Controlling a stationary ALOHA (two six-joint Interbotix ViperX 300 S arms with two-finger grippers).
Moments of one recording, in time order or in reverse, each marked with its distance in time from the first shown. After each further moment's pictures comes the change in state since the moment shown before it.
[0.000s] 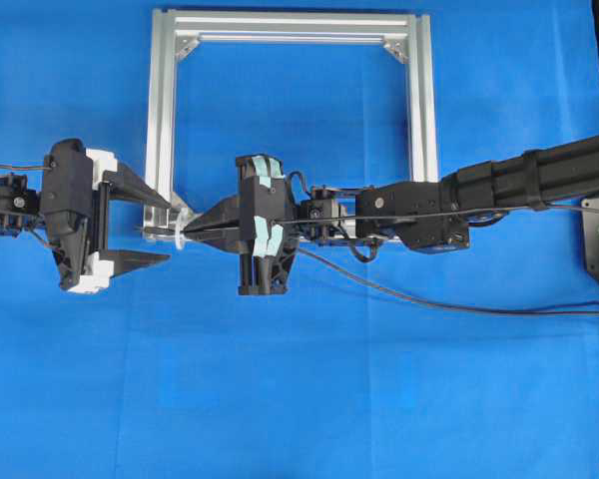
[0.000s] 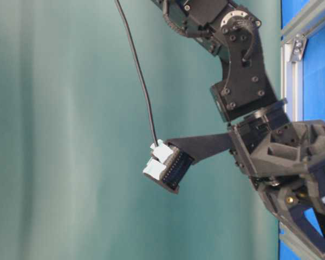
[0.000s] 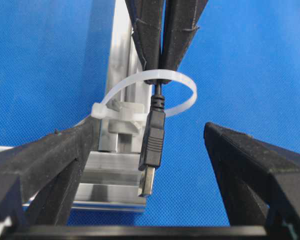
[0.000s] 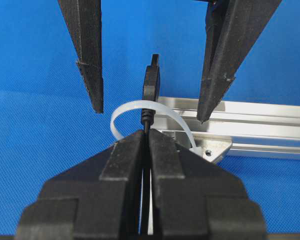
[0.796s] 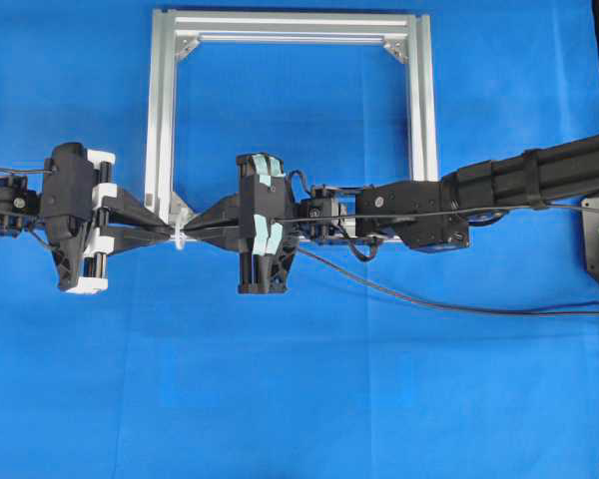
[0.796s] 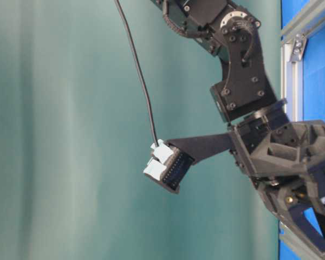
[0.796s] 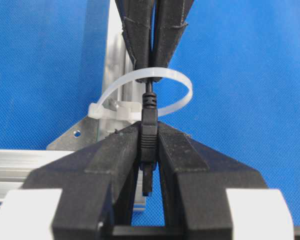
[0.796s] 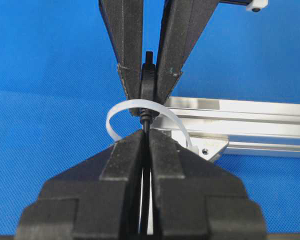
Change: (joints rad) left arm 0.002 0.000 0.000 0.006 0.006 0.028; right arm -0.002 0.000 0.000 0.000 0.012 0.005
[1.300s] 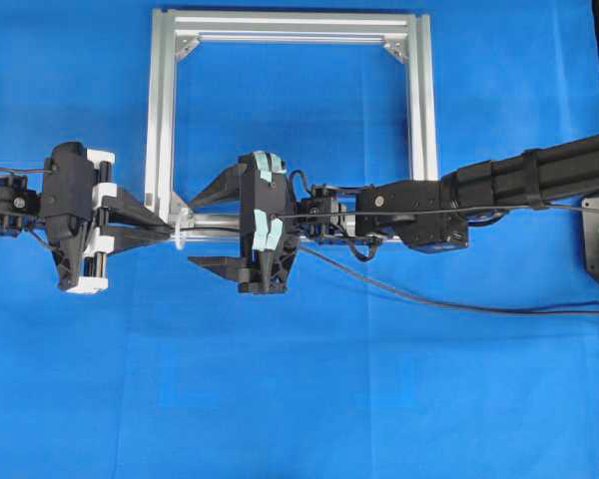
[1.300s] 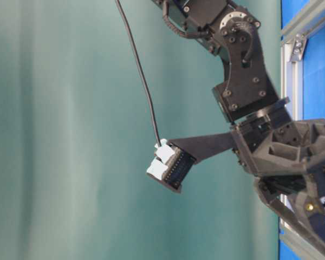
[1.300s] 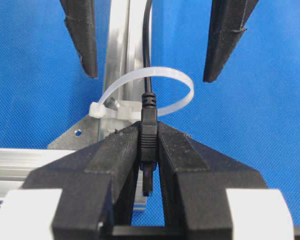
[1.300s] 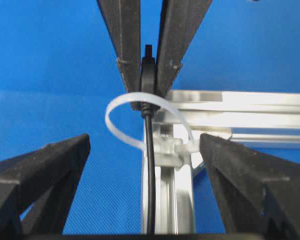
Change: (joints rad) left arm 0.000 0.000 0.000 0.002 -0.002 -0.005; right arm 0.000 -0.002 0.000 0.037 0.032 0.005
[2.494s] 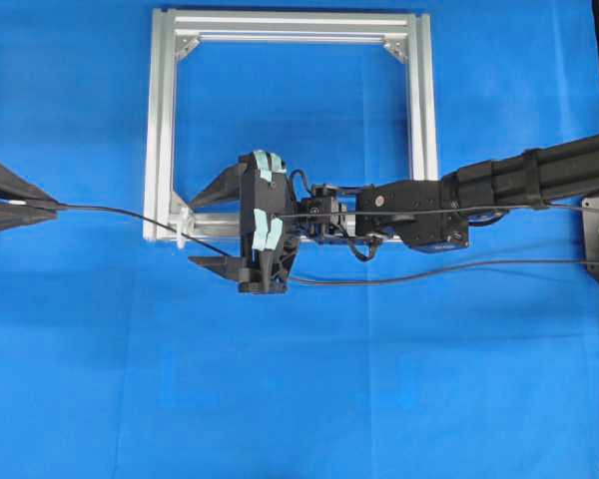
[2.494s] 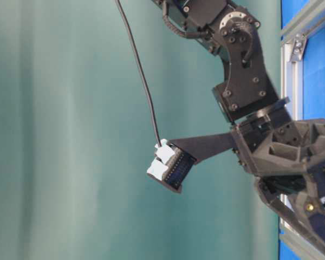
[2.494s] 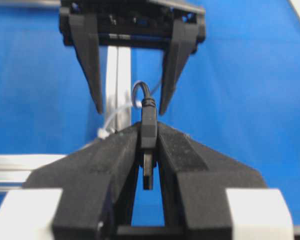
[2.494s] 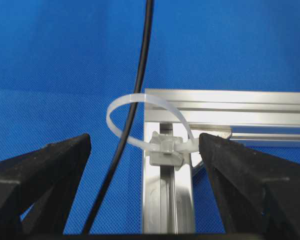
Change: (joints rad) left arm 0.017 -1.109 0.115 0.014 0.723 0.006; right arm 0.002 0.002 -0.002 0.000 0.000 0.000
